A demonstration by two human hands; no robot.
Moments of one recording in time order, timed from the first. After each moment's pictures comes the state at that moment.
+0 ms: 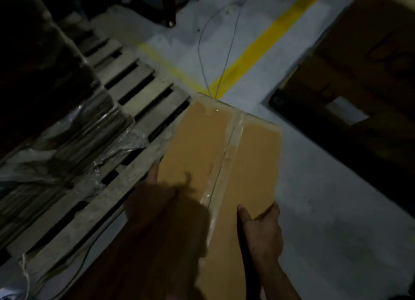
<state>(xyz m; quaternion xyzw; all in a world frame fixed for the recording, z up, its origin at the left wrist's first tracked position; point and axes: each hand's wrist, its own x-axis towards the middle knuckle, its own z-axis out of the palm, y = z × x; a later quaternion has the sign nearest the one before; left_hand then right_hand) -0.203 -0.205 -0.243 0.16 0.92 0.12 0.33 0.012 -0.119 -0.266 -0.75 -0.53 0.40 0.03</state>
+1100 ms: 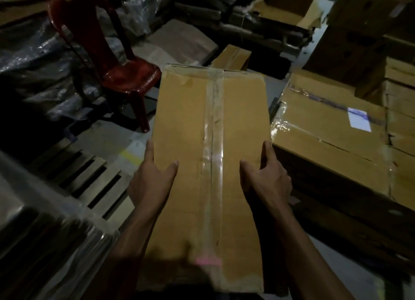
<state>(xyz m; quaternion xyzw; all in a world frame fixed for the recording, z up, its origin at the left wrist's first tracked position) -0.312 0.096 0.102 0.26 0.91 0.30 0.15 -0.109 0.215 0.118 -0.65 -0.68 0.29 0.15</state>
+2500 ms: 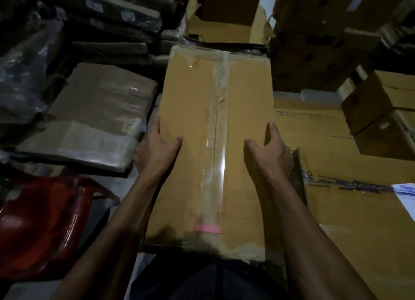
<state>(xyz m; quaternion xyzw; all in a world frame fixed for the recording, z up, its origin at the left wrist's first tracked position) -0.636 0.912 0.108 0.47 0.81 0.28 0.21 -0.396 0.926 0.117 -0.77 -0.52 0.25 0.26</state>
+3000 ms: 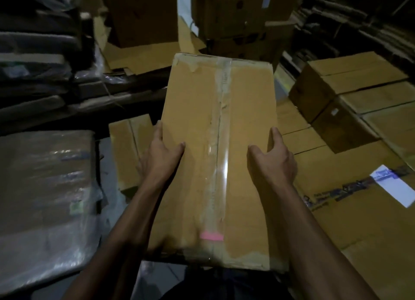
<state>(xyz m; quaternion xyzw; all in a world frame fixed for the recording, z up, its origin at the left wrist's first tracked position) -0.609 1.203 0.118 0.60 0.67 0.26 0.34 -0.382 1.115 0.134 -0.87 -0.34 0.19 0.30</state>
